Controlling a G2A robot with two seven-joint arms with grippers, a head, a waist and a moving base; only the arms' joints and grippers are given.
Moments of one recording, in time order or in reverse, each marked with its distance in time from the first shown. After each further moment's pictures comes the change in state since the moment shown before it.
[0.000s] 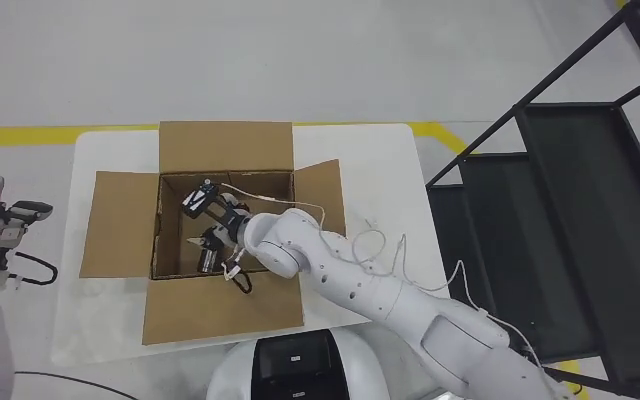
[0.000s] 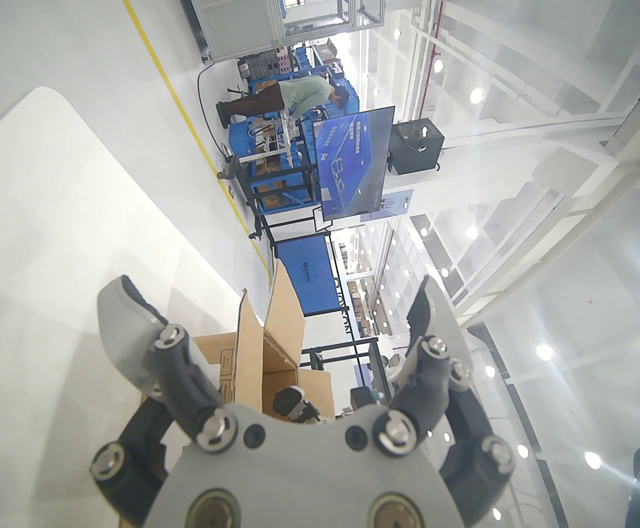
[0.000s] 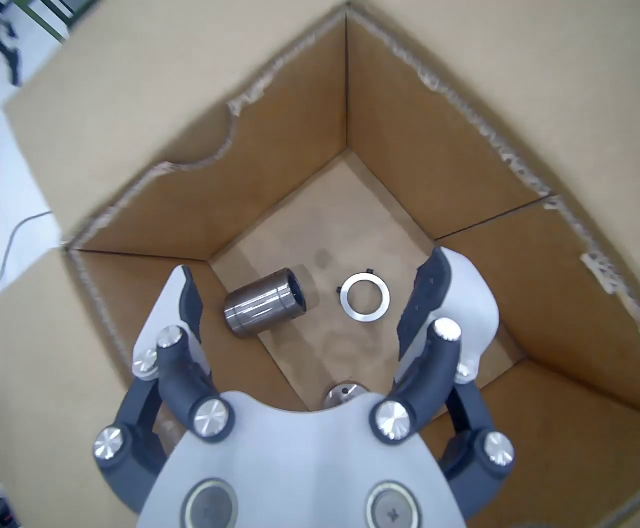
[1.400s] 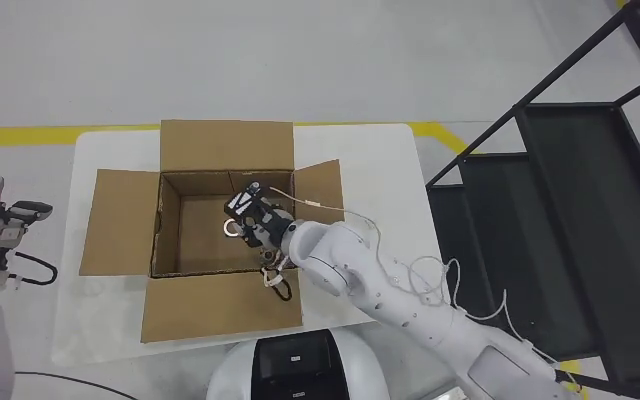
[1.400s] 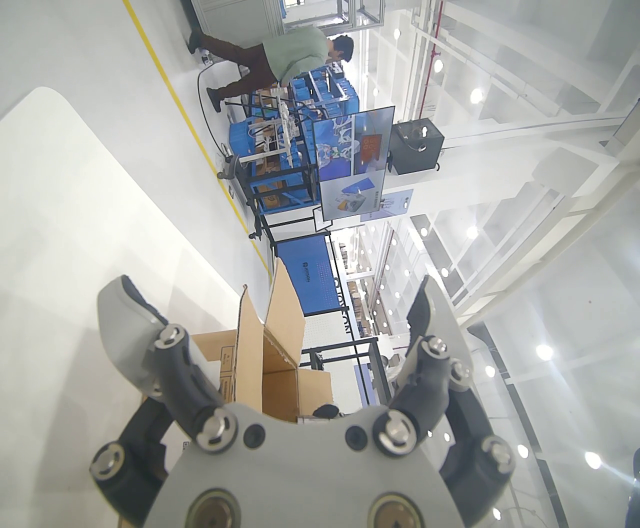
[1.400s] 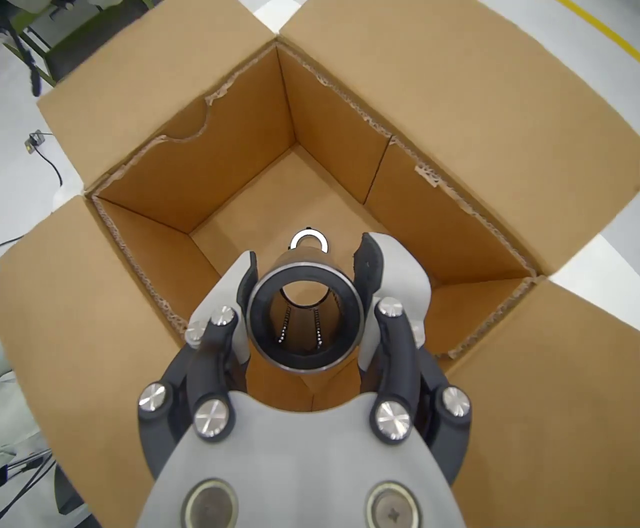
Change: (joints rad) left arm 0.000 0.000 0.000 0.000 0.000 0.000 0.000; right arm -0.119 0.181 0.045 -0.248 -0.110 0.070 0.038
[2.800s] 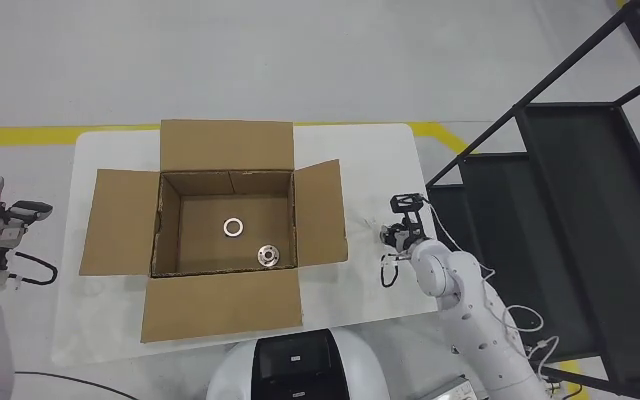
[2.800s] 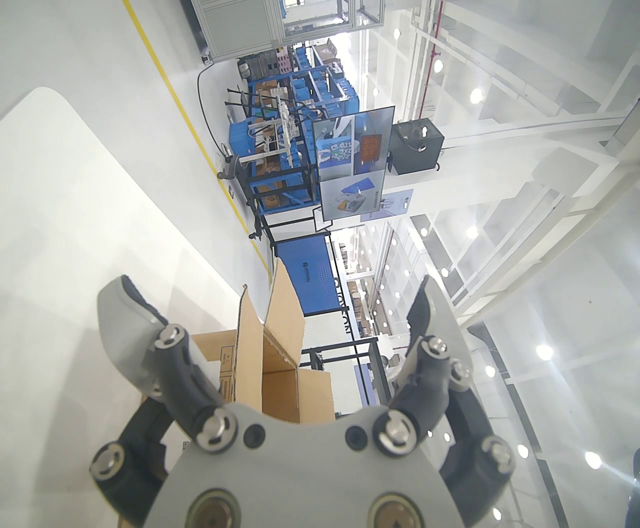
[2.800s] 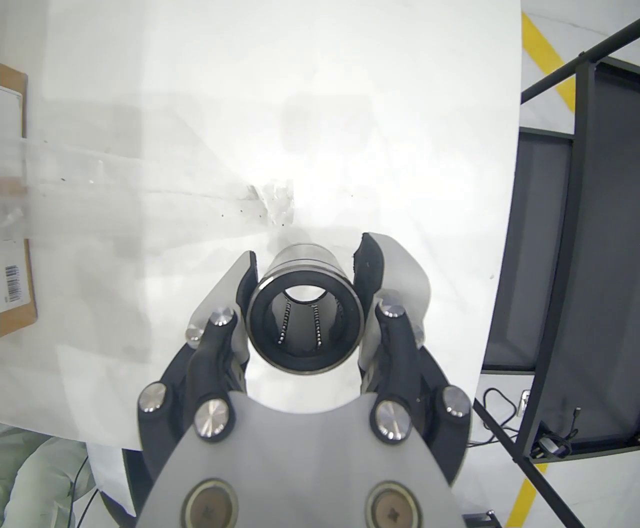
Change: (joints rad) left arm 0.000 0.000 0.000 0.000 0.000 0.000 0.000; right arm -0.541 0.154 0.708 -0.070 -0.034 0.098 0.029
